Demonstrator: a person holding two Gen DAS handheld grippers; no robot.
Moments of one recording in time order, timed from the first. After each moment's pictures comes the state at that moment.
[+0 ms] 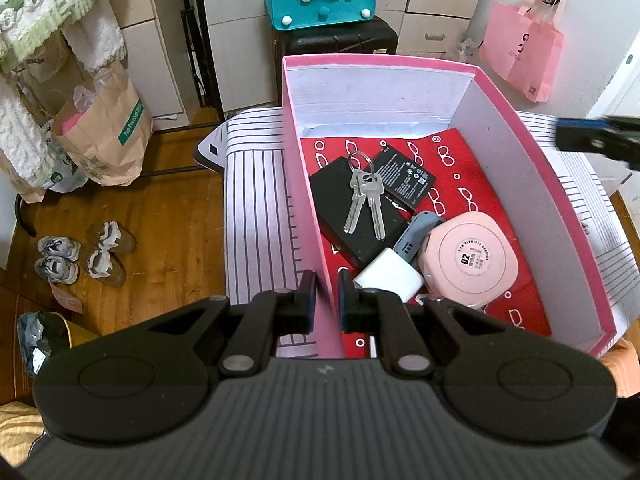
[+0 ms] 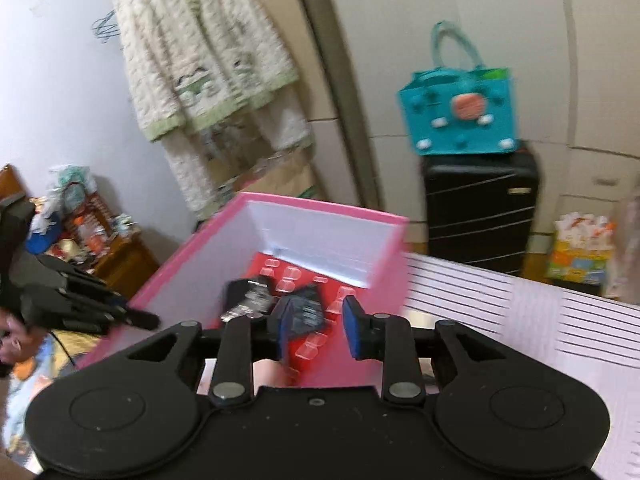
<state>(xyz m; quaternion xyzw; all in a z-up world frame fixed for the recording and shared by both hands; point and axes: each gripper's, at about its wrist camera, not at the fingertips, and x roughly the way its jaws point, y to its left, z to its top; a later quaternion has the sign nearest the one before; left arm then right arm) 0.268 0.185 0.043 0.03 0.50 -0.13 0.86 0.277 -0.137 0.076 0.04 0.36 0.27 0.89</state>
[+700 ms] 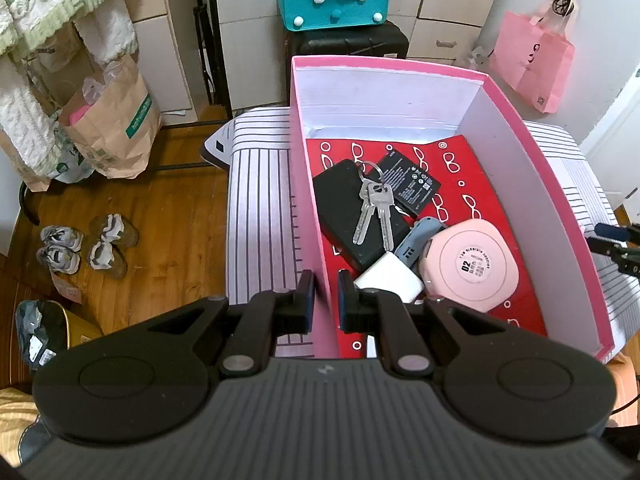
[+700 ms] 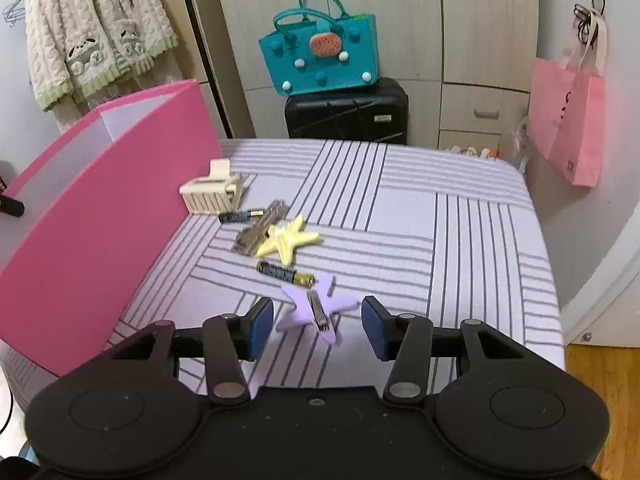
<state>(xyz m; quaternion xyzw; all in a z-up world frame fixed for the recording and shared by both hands) 0.268 0.183 0.043 0.01 0.50 -0.12 0.86 0.219 -0.244 -0.022 0.02 0.41 0.13 0.90</state>
